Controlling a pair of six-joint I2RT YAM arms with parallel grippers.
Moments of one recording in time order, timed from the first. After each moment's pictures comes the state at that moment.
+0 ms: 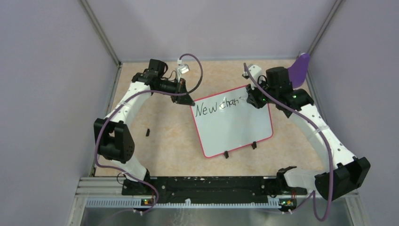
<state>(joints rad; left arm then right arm) -0.24 1.66 1.47 -0.82 1.07 0.23 0.39 1.23 1.28 -0.75 -0.20 -0.30</state>
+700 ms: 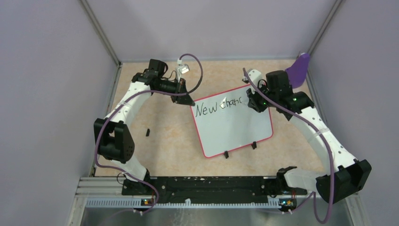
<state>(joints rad) -0.24 1.66 1.47 -0.82 1.07 0.23 0.39 1.20 1.24 -0.78 -0.21 -0.32</state>
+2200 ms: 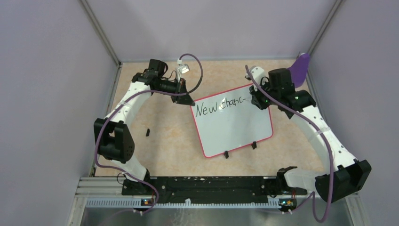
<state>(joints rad) -0.24 1.66 1.47 -0.82 1.07 0.23 0.37 1.21 1.26 -0.78 -0.15 -0.33</state>
